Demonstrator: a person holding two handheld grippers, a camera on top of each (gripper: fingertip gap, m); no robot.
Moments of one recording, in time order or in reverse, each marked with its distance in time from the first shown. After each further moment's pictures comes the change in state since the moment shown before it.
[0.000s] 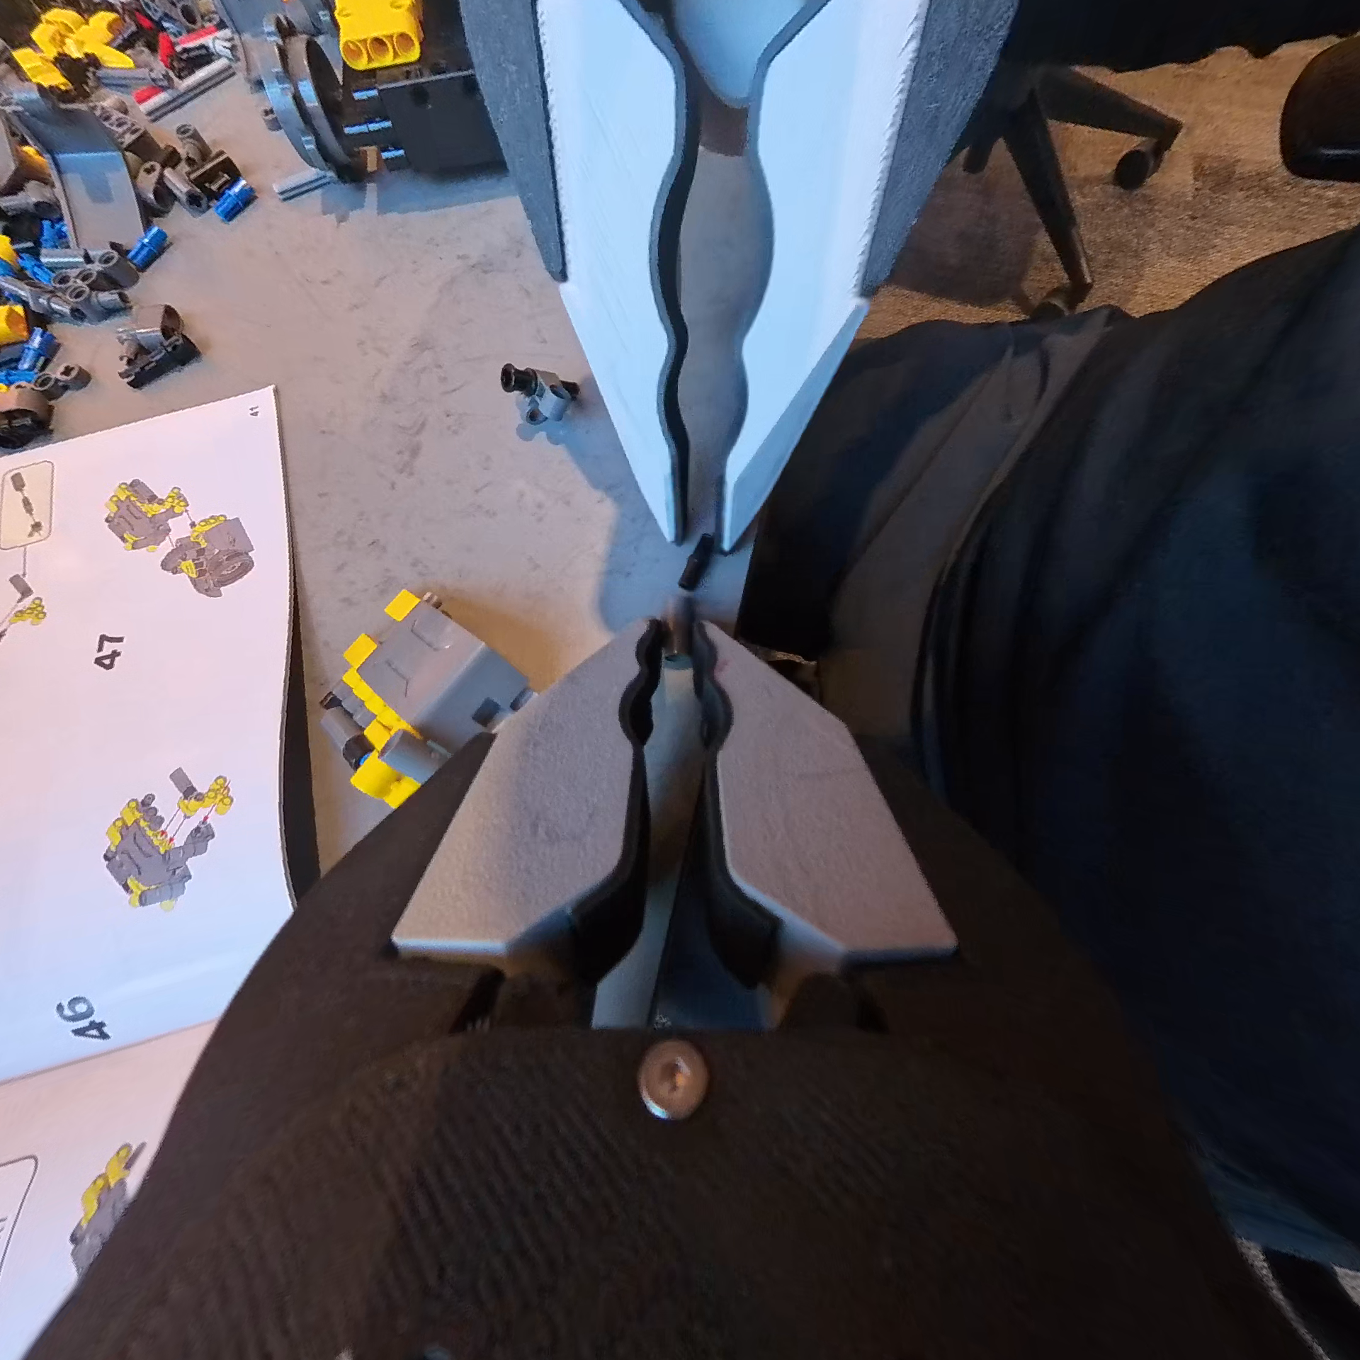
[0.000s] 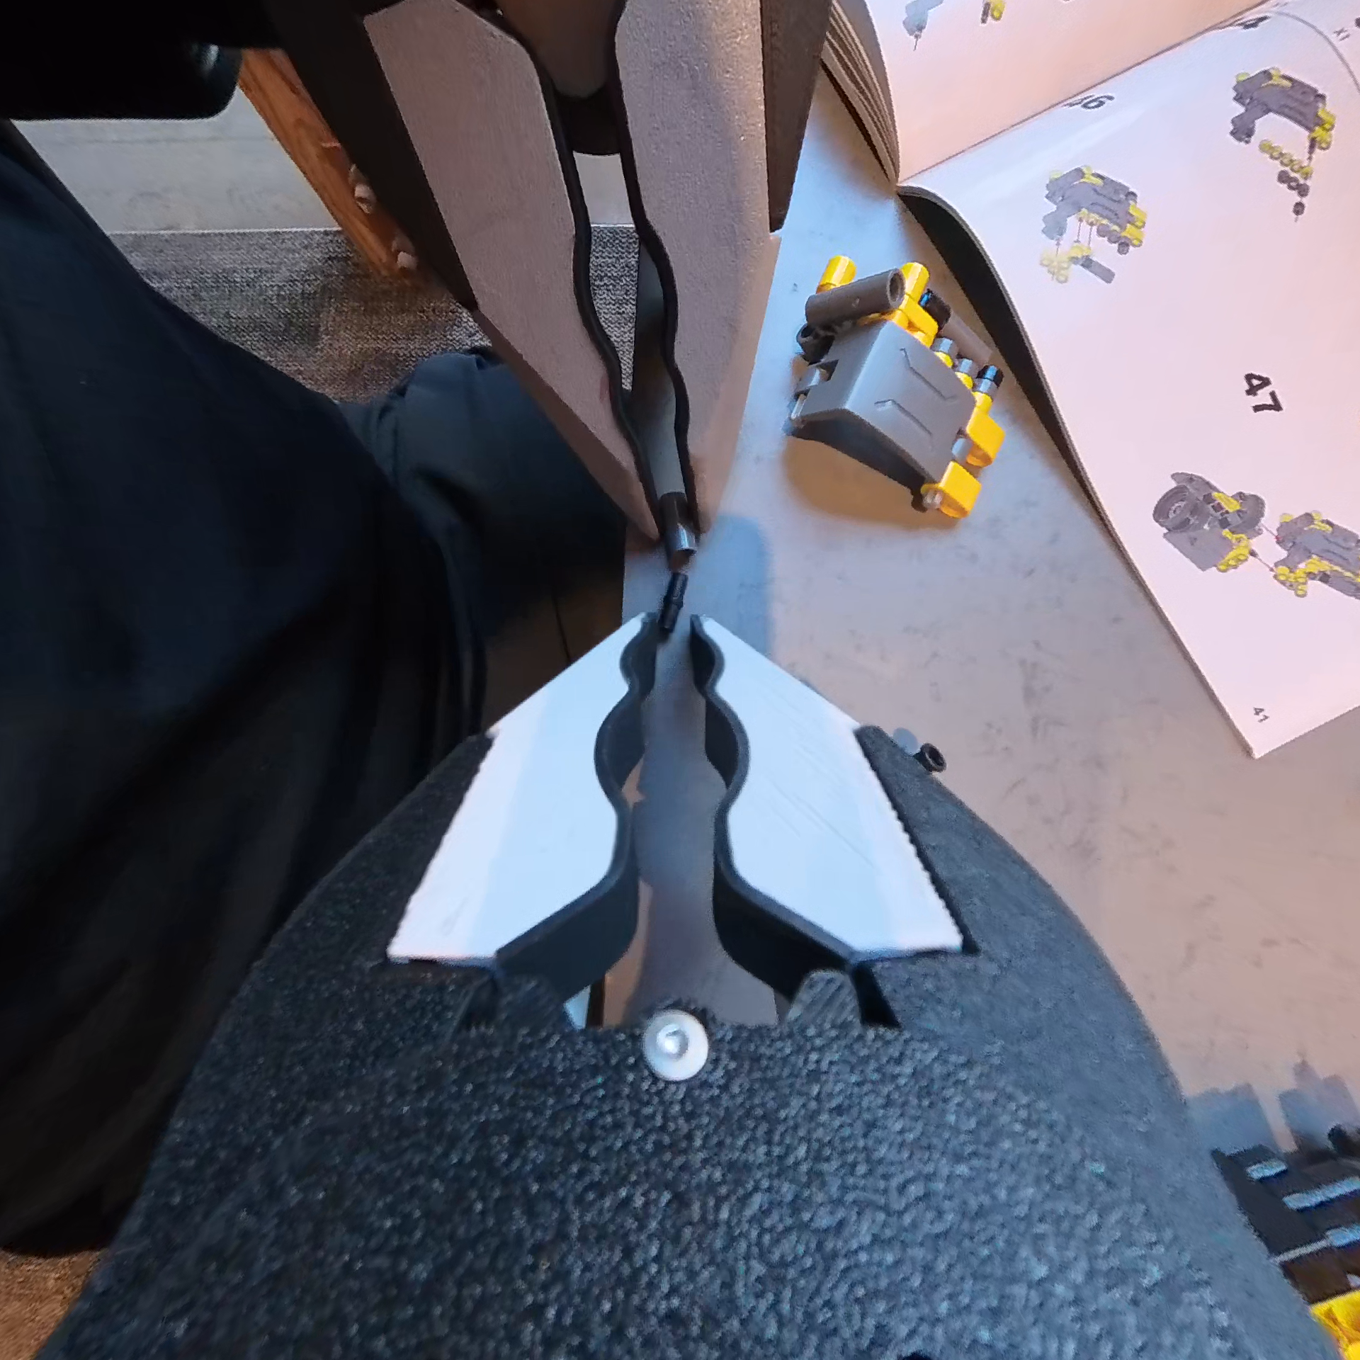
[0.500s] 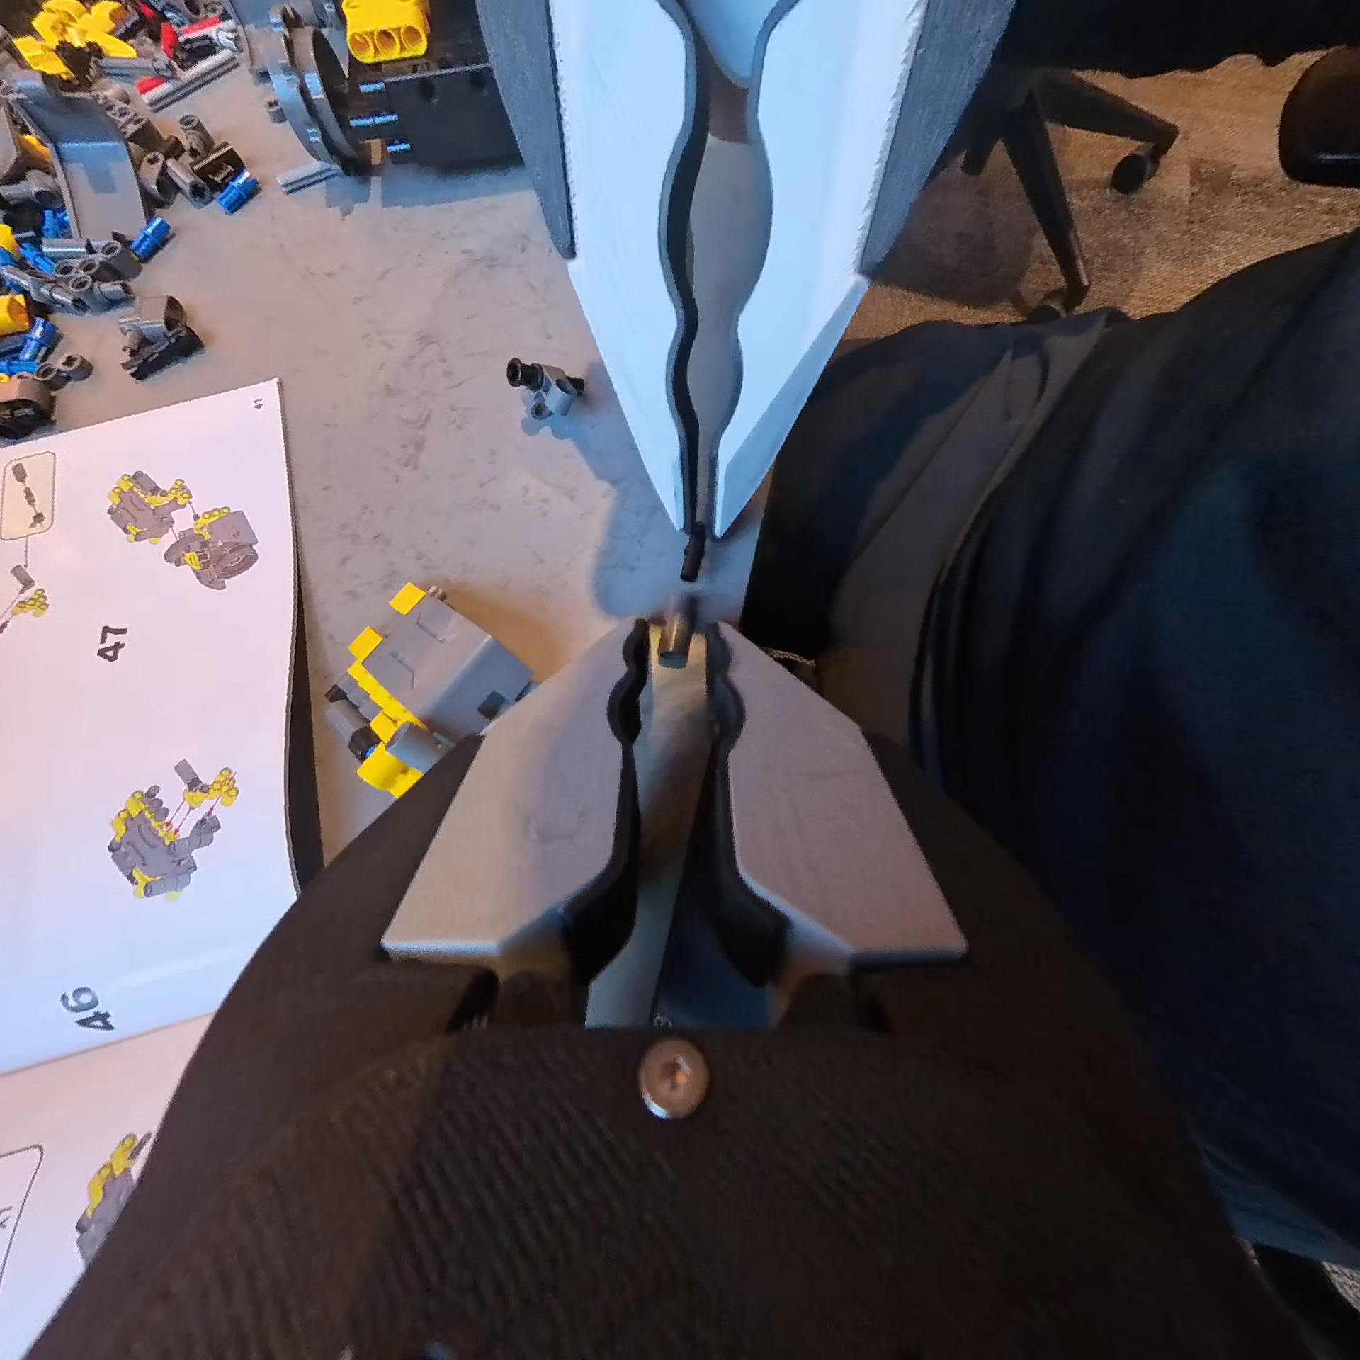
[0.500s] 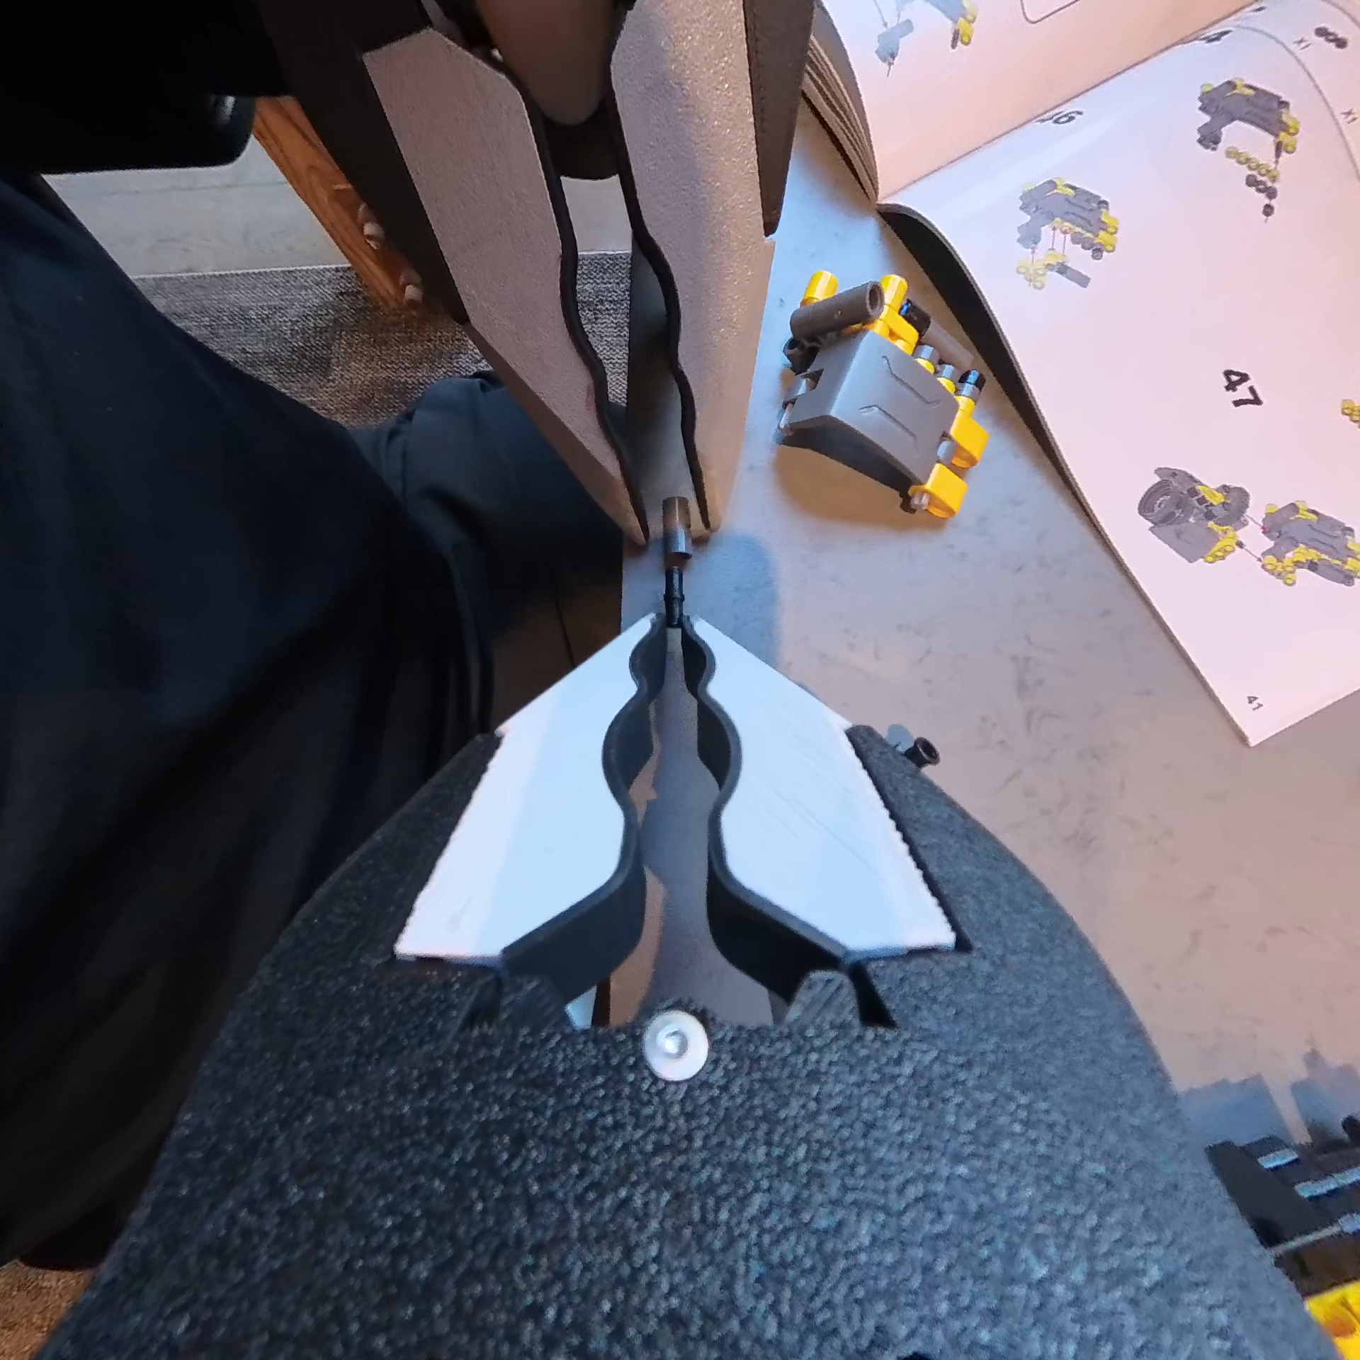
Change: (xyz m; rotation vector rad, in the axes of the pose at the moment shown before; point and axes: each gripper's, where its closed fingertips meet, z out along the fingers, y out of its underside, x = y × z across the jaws) left arm -0.001 0.000 -0.001 -0.002 0.001 -0.008; right arm 0.001 -0.003 -0.003 0.026 -0.002 0.029
